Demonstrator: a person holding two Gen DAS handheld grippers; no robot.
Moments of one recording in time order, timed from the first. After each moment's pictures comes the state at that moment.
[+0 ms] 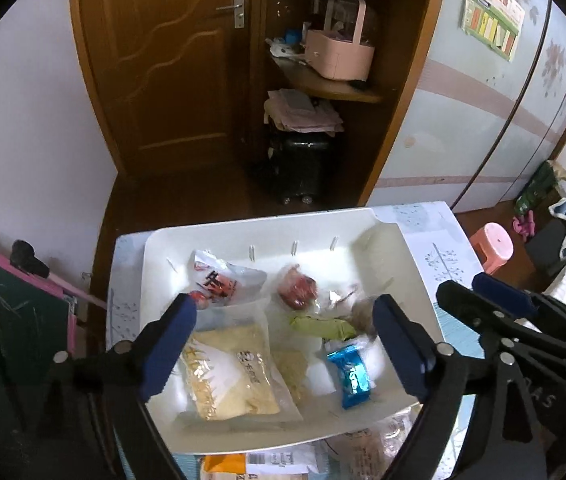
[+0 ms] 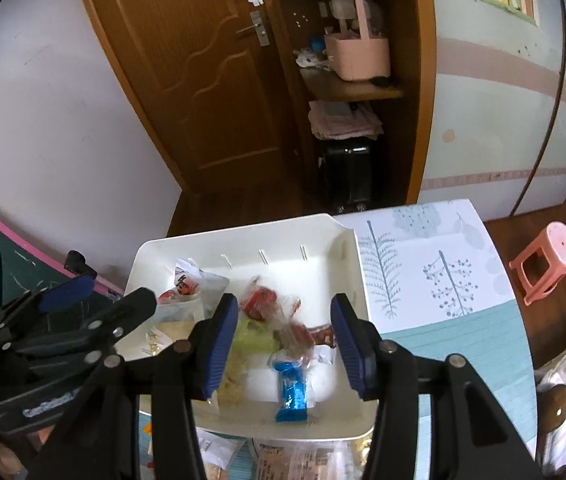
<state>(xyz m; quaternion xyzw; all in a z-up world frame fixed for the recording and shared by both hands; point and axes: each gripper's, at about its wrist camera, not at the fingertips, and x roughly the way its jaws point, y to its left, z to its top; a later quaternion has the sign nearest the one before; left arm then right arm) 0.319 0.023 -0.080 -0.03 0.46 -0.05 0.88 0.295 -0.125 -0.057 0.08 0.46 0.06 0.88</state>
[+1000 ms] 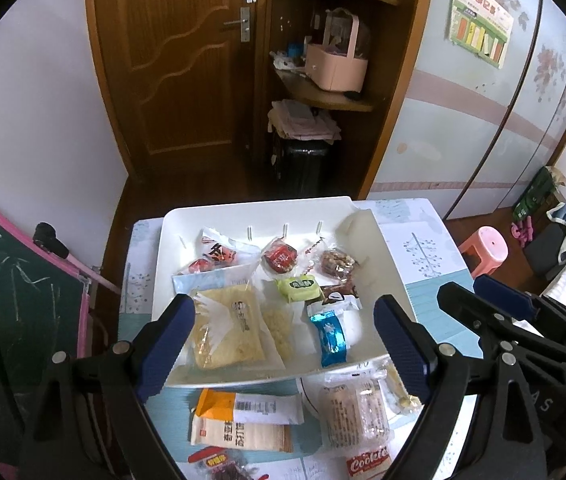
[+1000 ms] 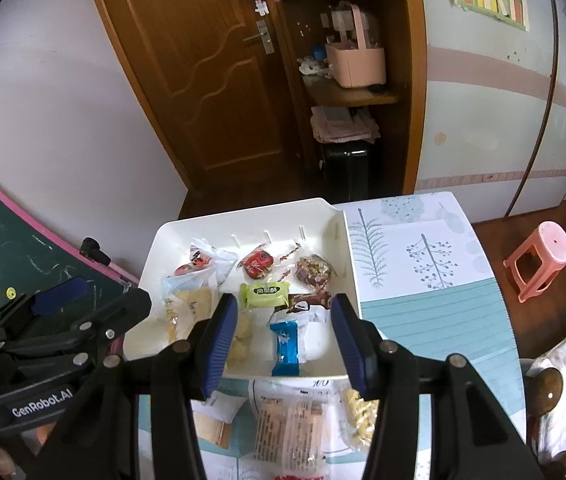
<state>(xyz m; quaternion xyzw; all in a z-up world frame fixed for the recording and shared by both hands) 0.235 0.012 -0.043 -0.03 0.44 -0.03 0.90 0.226 -0.133 -0.028 0.07 0.44 0.07 0.89</state>
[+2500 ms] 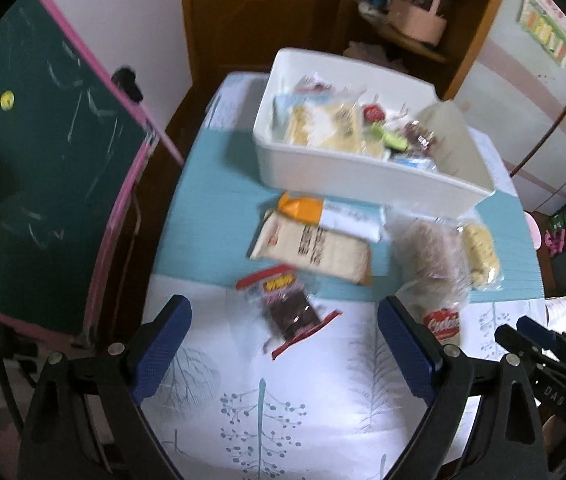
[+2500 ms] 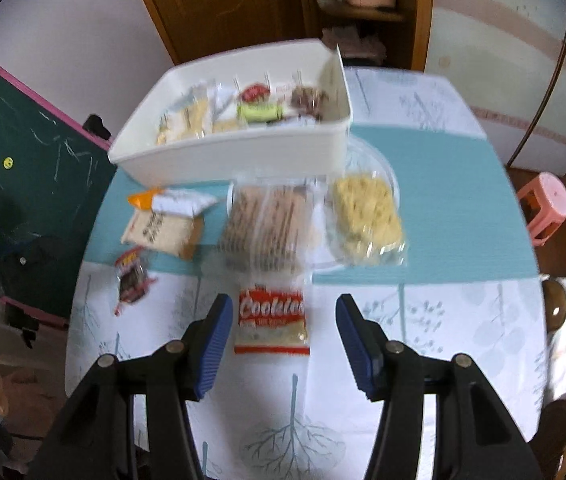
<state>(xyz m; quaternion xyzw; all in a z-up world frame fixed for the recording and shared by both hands) 0.063 0.076 -0.156 -0.10 0.53 0.07 0.84 0.075 -0.146 -0.139 0.02 0.55 0.09 0.83</state>
